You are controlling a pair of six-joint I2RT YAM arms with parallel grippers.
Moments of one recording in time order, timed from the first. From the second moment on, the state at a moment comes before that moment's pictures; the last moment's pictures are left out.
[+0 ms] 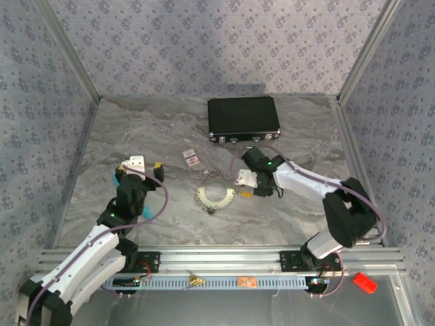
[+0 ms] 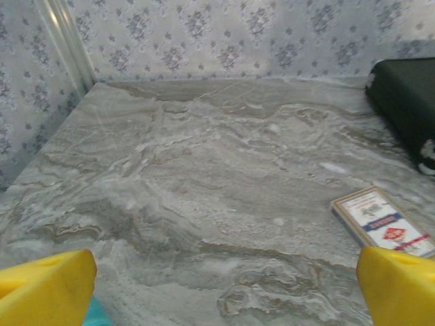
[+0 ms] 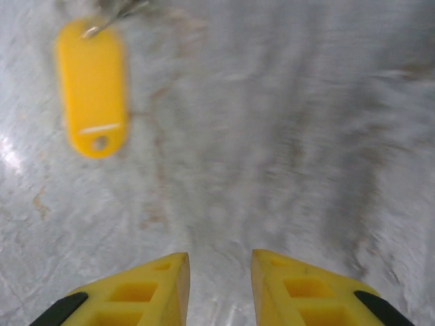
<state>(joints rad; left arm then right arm) -0.46 0.68 0.33 0.03 -0.51 -0.14 0.61 1.48 0.94 -0.72 0.22 -0.72</state>
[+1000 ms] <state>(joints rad) -0.10 1.41 0.22 0.86 -0.31 0.01 -0.02 1.41 0.34 0.66 -0.14 -0.15</state>
